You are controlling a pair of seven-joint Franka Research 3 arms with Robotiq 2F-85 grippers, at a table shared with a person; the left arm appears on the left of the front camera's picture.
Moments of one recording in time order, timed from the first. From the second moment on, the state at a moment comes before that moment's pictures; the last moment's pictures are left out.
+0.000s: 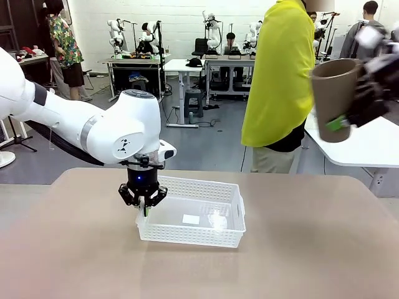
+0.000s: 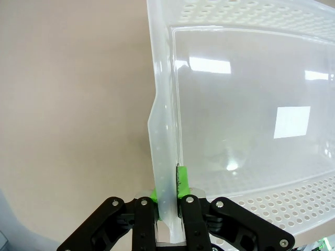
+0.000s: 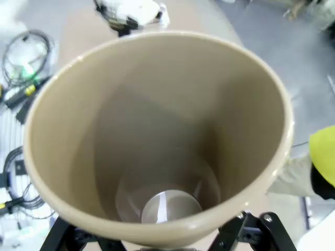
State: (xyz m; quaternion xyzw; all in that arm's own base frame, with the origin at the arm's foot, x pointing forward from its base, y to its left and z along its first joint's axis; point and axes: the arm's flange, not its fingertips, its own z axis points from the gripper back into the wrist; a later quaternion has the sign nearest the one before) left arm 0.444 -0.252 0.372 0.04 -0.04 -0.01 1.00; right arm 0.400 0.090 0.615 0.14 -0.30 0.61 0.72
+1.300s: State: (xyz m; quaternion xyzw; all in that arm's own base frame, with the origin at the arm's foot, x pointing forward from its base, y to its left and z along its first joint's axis) left arm 0.444 -0.252 0.372 0.04 -0.04 -0.01 1.00; right arm 0.447 0.288 0.505 -0.04 -0.02 0.72 0.69
